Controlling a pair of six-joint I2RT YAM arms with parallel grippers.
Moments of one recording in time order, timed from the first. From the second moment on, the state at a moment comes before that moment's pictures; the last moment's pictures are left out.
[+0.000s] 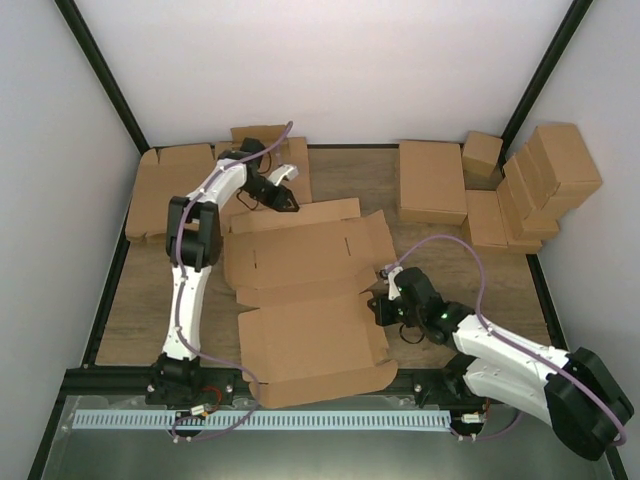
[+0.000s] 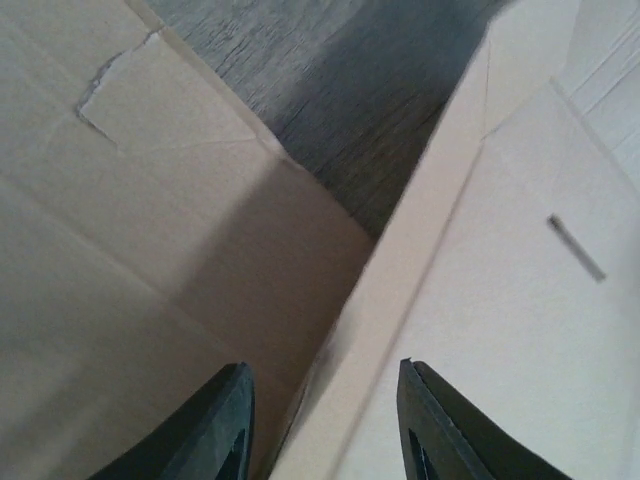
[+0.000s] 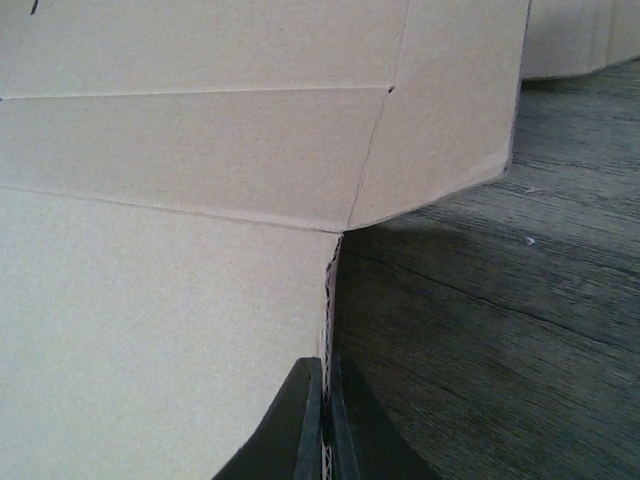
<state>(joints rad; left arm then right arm) -0.22 2.48 2.14 -1.02 0.68 0.41 0.68 0.94 0.30 -0.14 -0.16 0.49</state>
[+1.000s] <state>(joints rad) -0.33 2.02 1.71 -0.71 0.37 0.19 0.69 1.01 0.59 -0.23 -0.05 0.46</state>
